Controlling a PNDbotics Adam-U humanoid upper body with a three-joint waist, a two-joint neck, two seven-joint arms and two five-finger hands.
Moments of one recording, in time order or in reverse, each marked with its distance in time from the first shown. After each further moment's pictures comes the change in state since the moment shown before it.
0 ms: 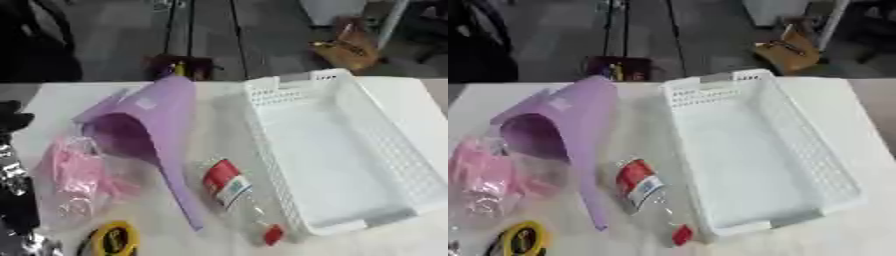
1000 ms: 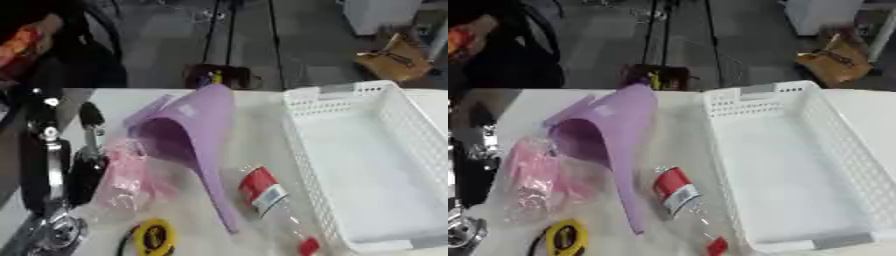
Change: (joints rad) left arm -0.019 0.251 -0.019 0.000 -0.229 0.357 -0.414; right arm 0.004 -0.001 0.001 0.000 0.000 0.008 0.003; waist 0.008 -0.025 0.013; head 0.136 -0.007
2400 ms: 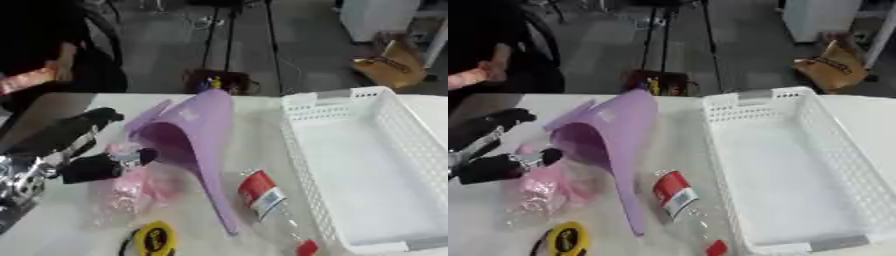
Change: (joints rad) left arm -0.068 0.298 -0.029 0.000 0.071 0.365 -0.998; right arm 0.013 -0.008 0.005 0.000 0.000 0.004 0.004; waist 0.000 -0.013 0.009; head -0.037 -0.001
